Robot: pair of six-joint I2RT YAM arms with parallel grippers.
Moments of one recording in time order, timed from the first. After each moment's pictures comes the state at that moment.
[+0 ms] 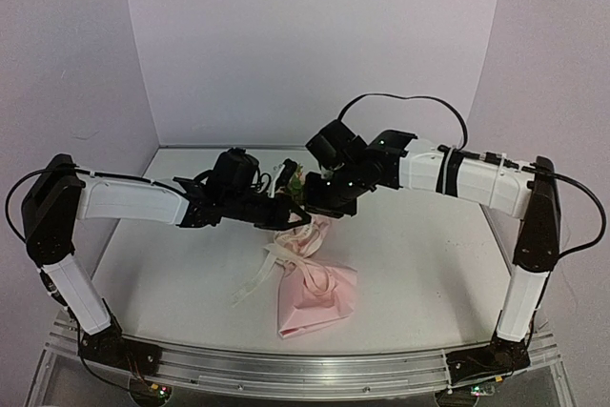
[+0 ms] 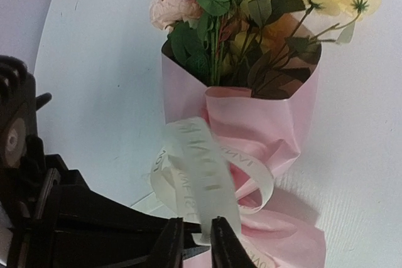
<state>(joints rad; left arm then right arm) -0.84 1.70 1.07 0.12 0.46 -0.59 0.95 1.89 1.72 -0.78 0.10 0.86</state>
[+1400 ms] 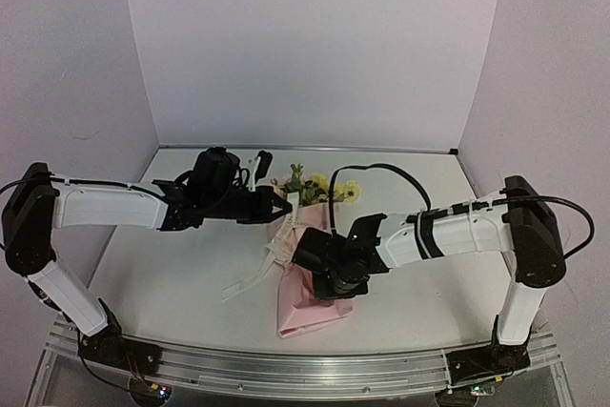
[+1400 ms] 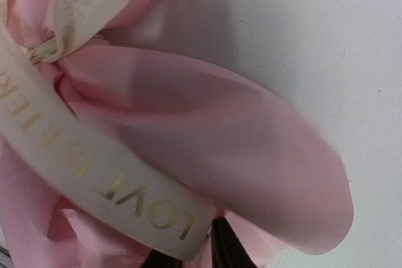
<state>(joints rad) -0.82 1.56 0.97 0.13 0.28 -0.66 1.20 1.89 1.30 -0.75 0.30 1.05</state>
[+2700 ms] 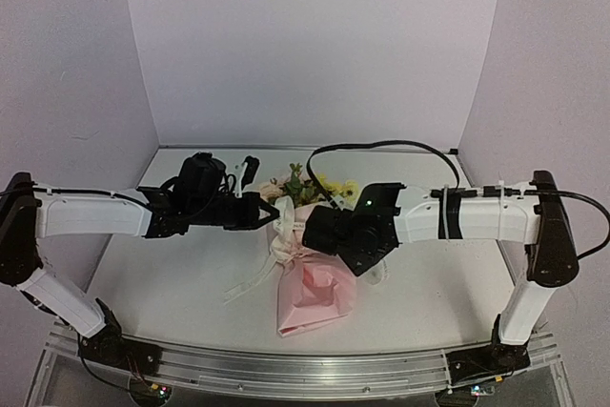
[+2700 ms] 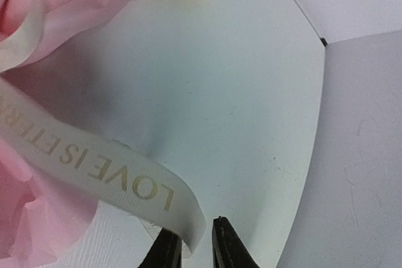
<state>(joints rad) -0.80 1.46 0.87 0.10 0.27 -0.65 1.19 1.82 1.48 -1.20 0.77 0.57</state>
